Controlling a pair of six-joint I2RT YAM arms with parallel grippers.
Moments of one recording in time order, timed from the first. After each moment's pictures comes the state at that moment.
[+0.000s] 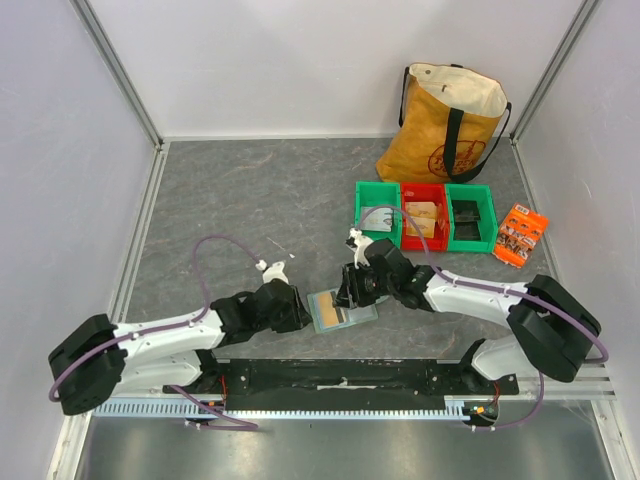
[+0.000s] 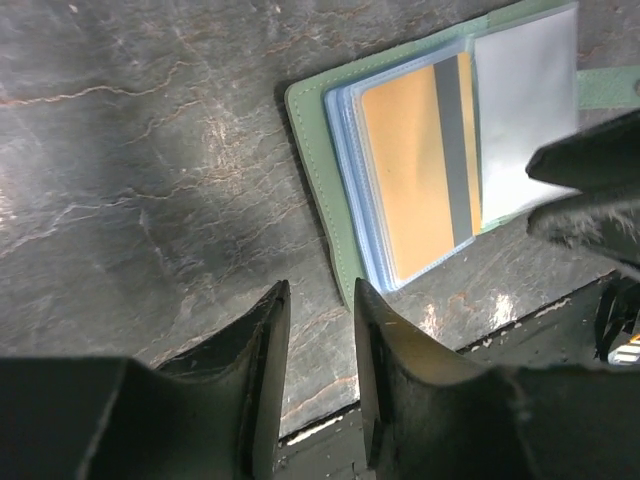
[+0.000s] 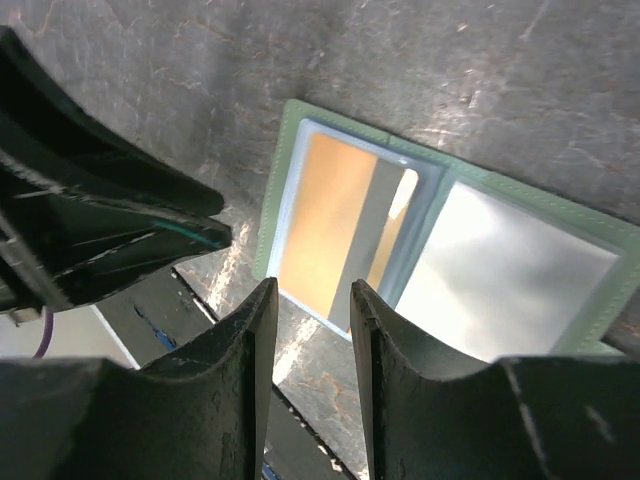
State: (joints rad) left arm -0.99 1.09 0.37 -0.12 -0.14 -1.03; right arm 0.84 1.40 0.63 0.02 -0.30 0.58
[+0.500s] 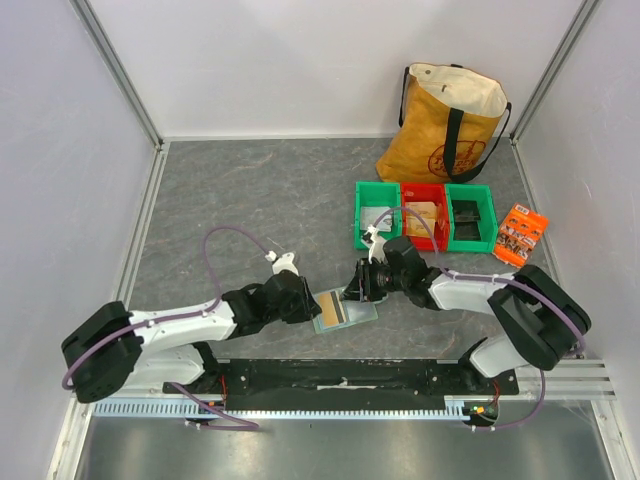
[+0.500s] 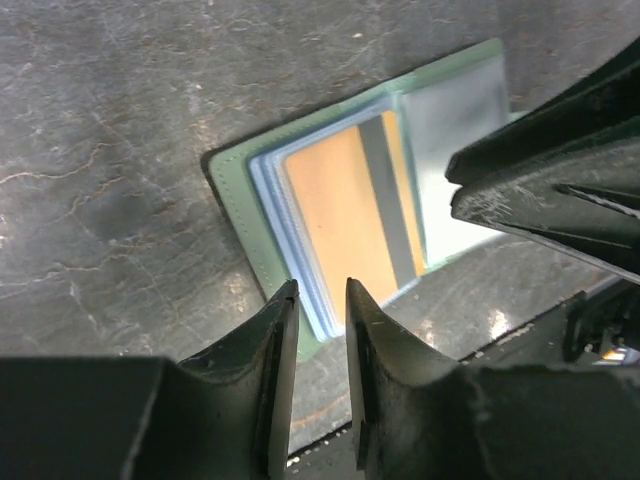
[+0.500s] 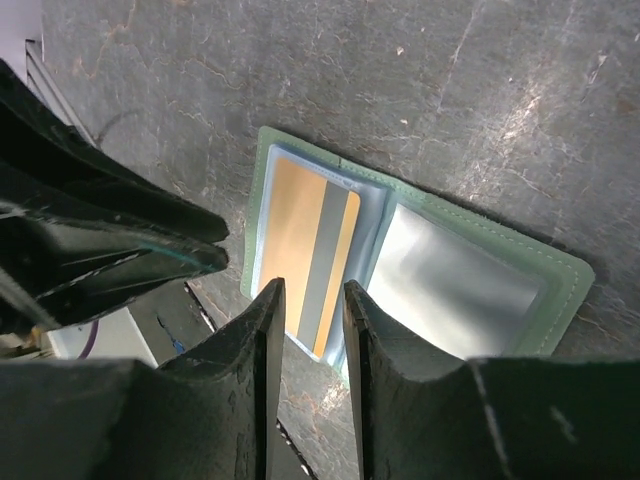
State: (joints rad) left arm -0.99 1.14 0.45 -0.08 -0.15 -1.00; right arm 0.67 1.46 0.52 0.27 -0.48 0.62
